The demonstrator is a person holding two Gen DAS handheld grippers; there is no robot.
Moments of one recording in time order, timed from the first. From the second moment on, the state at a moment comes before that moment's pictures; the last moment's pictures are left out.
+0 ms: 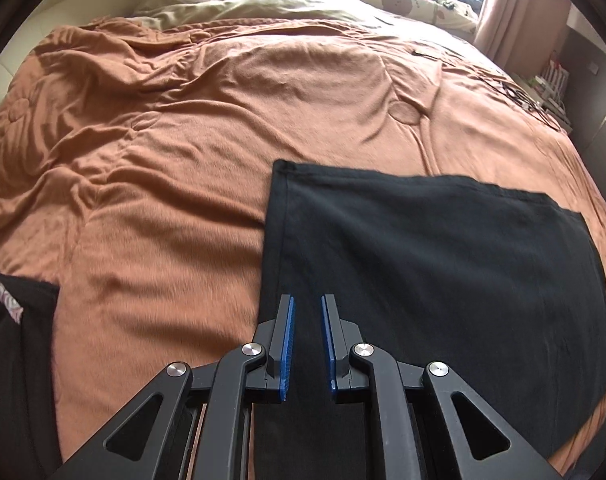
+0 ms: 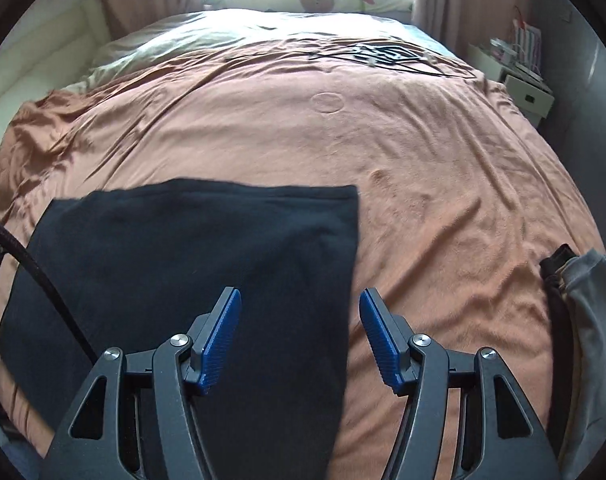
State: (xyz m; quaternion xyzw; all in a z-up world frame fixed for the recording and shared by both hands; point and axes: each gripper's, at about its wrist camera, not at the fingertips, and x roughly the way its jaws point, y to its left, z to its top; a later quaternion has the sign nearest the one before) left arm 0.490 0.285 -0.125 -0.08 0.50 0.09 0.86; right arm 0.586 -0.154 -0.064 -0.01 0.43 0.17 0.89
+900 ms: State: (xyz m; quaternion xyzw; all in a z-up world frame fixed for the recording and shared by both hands) left arm 0.326 0.256 -0.173 -0.10 0.52 0.09 0.84; right arm 0.443 -0.191 -0.121 0.01 0.49 0.17 0.86
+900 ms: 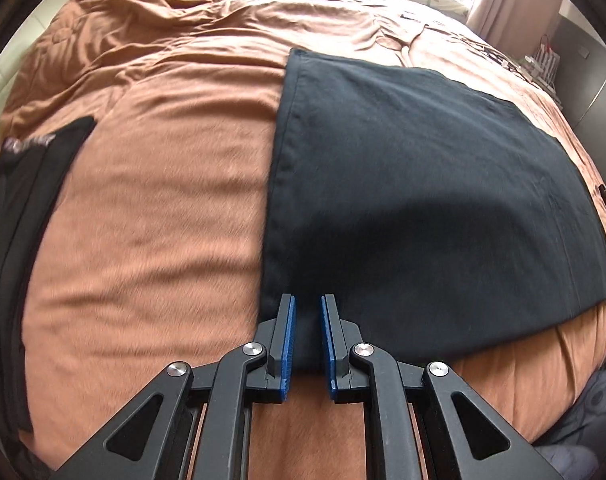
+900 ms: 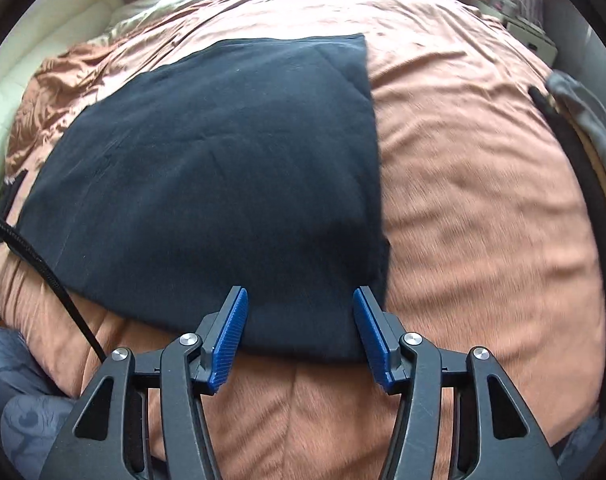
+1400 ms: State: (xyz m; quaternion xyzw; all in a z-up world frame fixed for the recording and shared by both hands) left arm 0.284 0.270 -0.158 -0.18 0.49 0.09 0.85; right arm 0.396 -0.231 -0.111 0.08 0.46 0.18 0.87
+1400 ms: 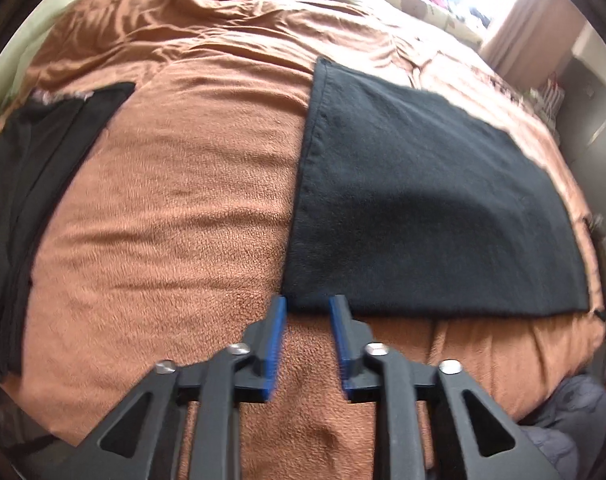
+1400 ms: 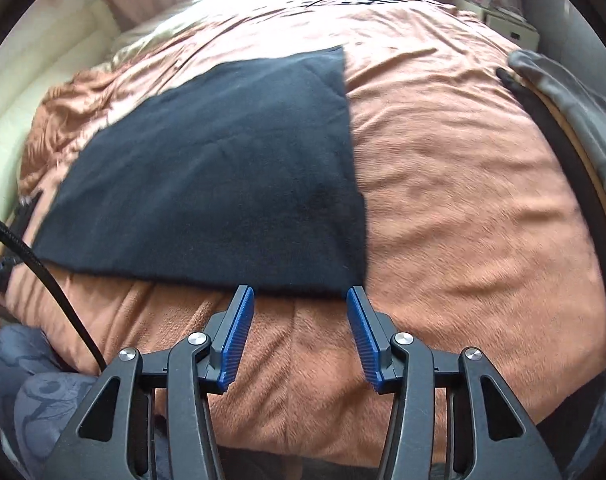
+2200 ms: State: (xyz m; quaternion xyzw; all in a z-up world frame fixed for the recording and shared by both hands) left arm 0.296 0.300 -0.191 -0.40 0.44 0.08 0.80; right arm 0.433 -0.293 -0.177 0.35 0.45 0.21 0.79
